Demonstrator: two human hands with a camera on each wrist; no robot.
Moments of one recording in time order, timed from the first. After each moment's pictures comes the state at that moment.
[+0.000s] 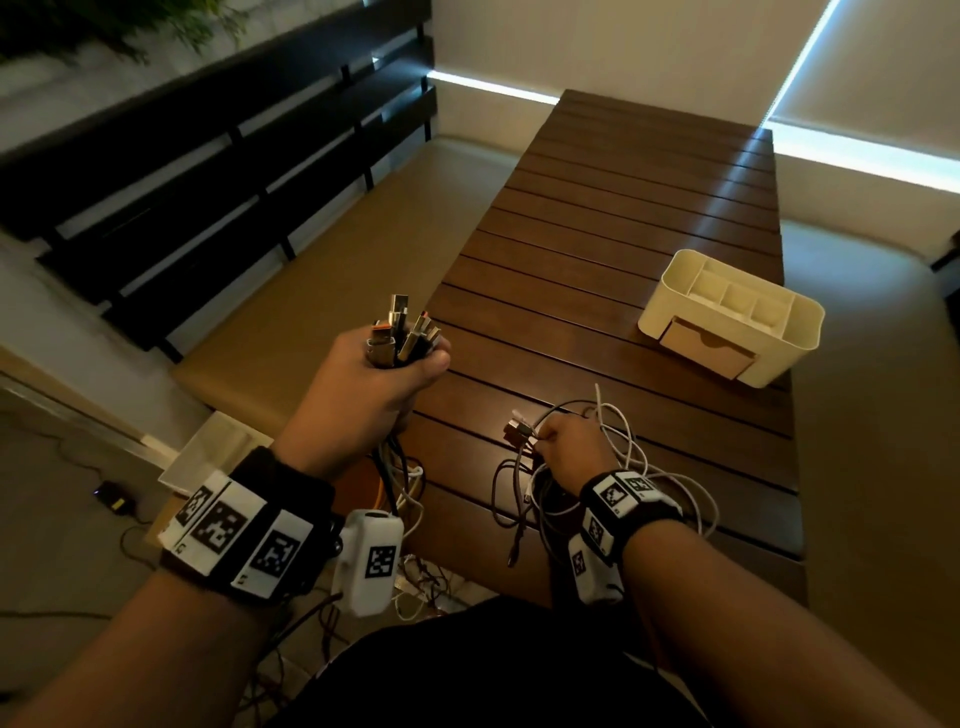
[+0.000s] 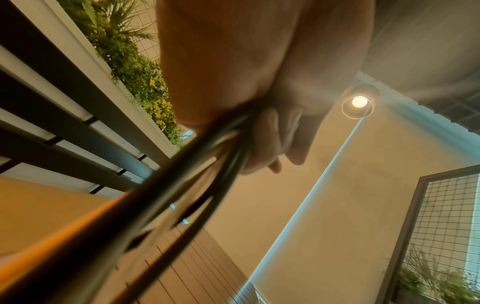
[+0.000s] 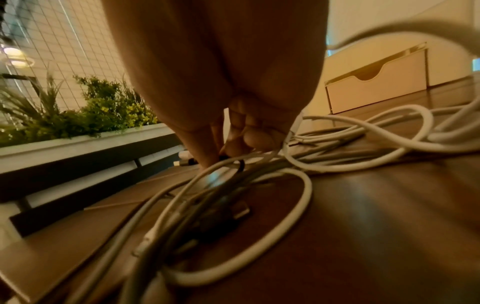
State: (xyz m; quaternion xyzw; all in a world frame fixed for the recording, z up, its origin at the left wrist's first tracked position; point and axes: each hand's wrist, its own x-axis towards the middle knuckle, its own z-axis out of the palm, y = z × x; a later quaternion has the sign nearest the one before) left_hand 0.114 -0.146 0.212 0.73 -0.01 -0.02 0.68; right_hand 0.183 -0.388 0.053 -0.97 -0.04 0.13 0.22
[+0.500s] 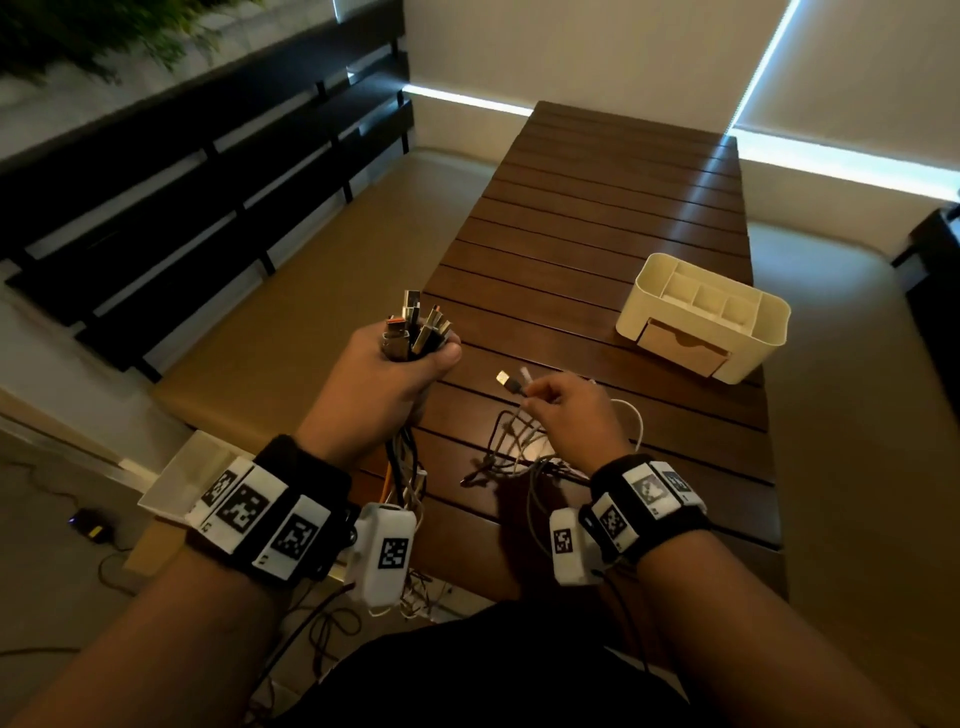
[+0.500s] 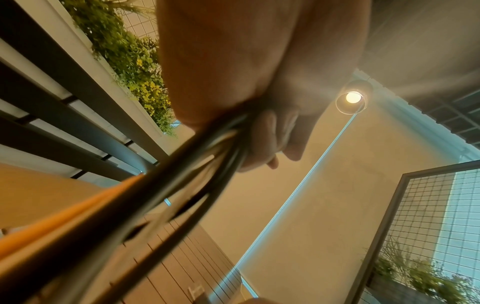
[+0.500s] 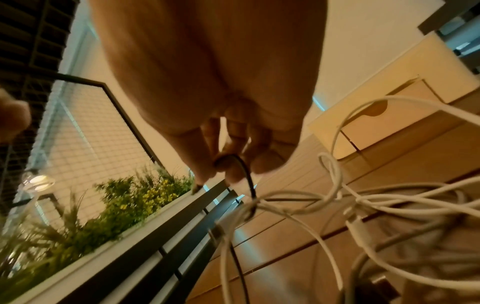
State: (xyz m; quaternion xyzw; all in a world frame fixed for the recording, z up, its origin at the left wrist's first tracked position) left_hand 0.126 -0.168 0.224 0.75 -0.05 -0.03 0.66; right_hand 0.172 -0.388 0.131 -0.89 0.02 0.04 0.46
